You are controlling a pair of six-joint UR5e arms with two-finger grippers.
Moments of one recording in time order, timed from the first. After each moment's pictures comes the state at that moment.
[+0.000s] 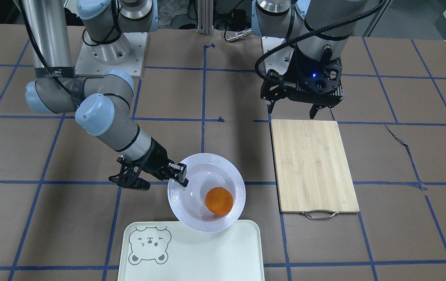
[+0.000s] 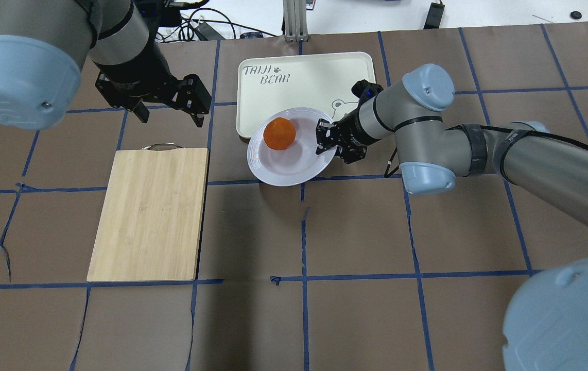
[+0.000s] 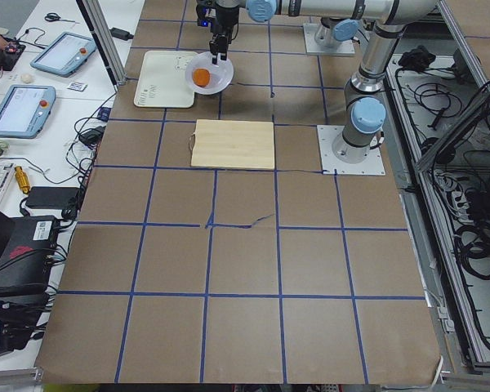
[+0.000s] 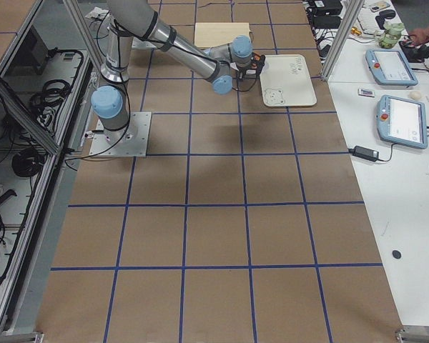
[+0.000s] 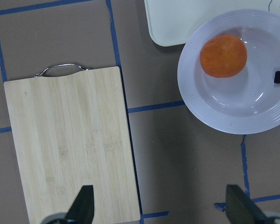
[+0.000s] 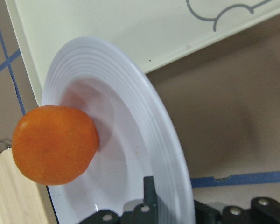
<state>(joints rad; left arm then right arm) -1.66 -1.61 -1.56 -1.48 1.57 0.05 1.65 -1.16 1.89 -2.56 -1.02 0.51</state>
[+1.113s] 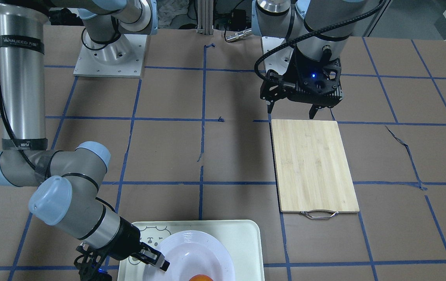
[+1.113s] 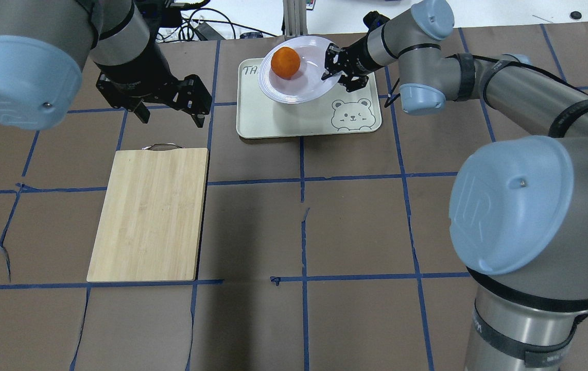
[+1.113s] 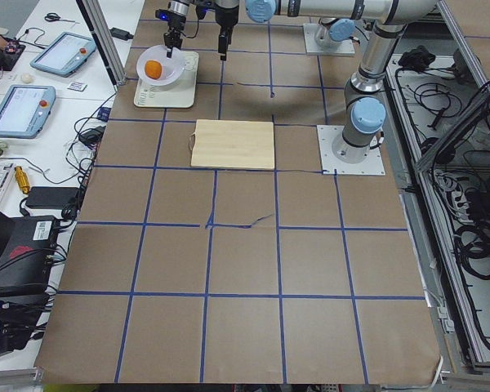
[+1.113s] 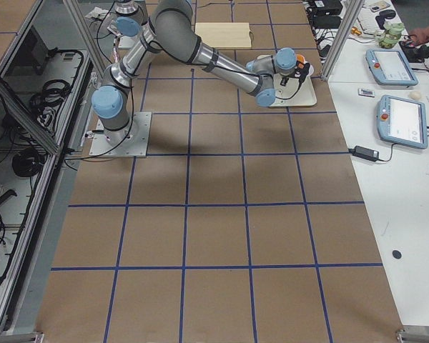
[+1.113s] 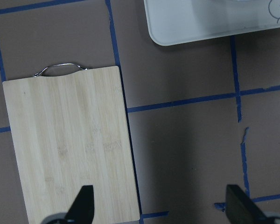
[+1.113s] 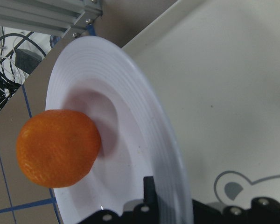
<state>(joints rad) -1.66 -1.62 -1.56 -1.48 1.57 0.05 1.56 -0.80 1.39 -2.53 -0.96 0.54</state>
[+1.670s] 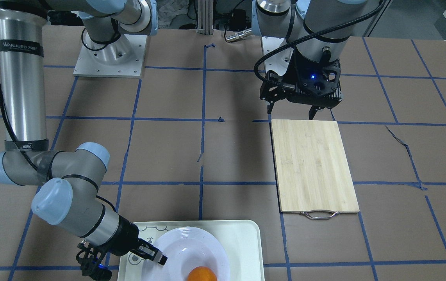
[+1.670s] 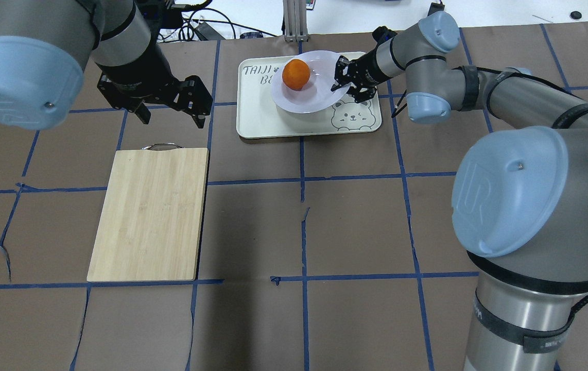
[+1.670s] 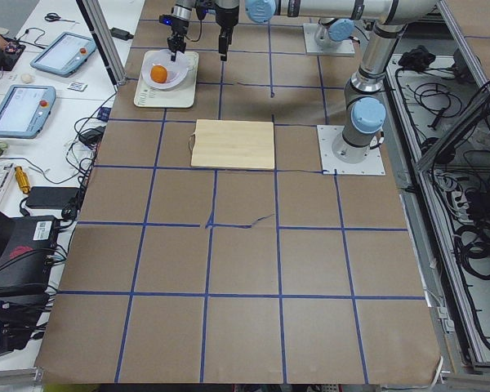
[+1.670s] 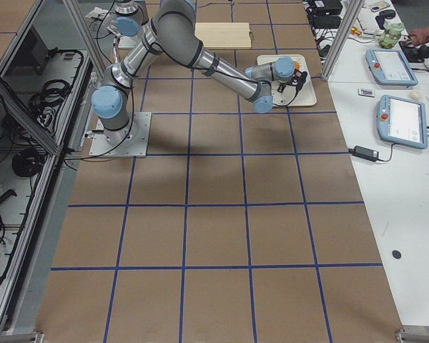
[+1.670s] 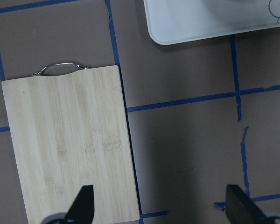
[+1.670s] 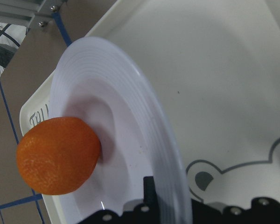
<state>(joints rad) -1.66 -1.62 -1.56 -1.48 1.57 0.05 1.55 -0.80 1.45 -2.53 -0.96 0.54</state>
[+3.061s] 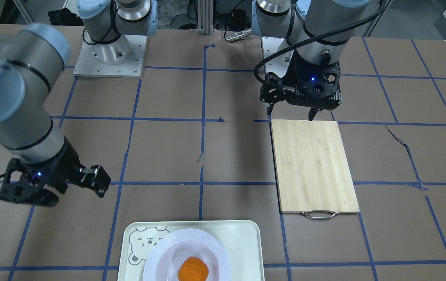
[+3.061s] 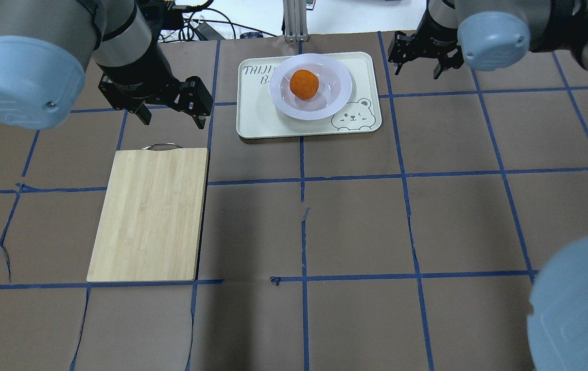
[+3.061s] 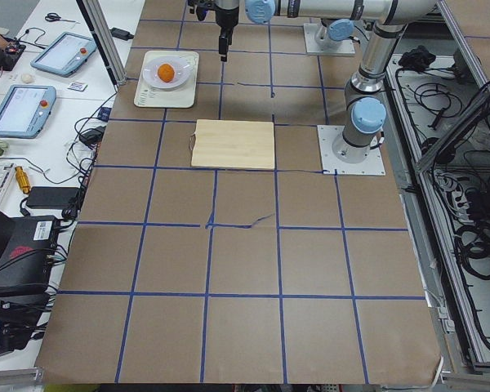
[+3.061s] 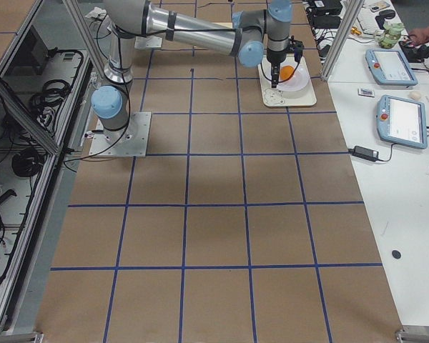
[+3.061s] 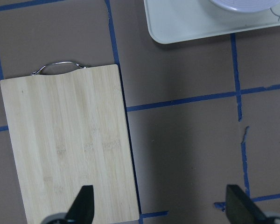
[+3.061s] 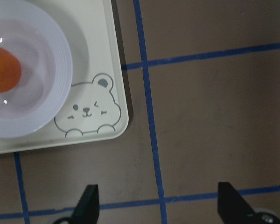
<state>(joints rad) -1.66 -1.62 -1.56 -1.48 1.57 0.05 1.54 -1.28 1.44 -1.82 -1.53 0.07</state>
